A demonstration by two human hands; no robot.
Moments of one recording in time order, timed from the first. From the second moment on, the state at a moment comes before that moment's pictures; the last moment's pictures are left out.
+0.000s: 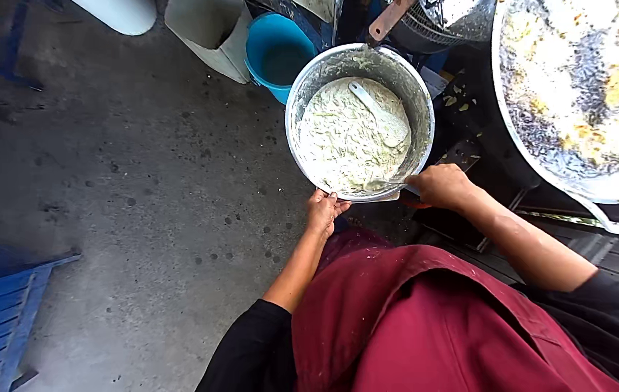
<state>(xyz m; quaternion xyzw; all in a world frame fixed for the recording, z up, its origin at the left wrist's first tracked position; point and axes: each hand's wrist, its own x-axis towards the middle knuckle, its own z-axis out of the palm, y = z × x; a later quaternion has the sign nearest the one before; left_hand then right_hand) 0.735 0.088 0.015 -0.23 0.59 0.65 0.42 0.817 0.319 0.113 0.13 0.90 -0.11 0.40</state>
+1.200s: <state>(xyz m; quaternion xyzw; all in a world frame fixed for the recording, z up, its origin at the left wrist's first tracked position) 0.732 0.085 0.014 -0.21 0.59 0.65 0.43 0.823 0.333 0.033 0.30 0.48 -0.73 0.38</state>
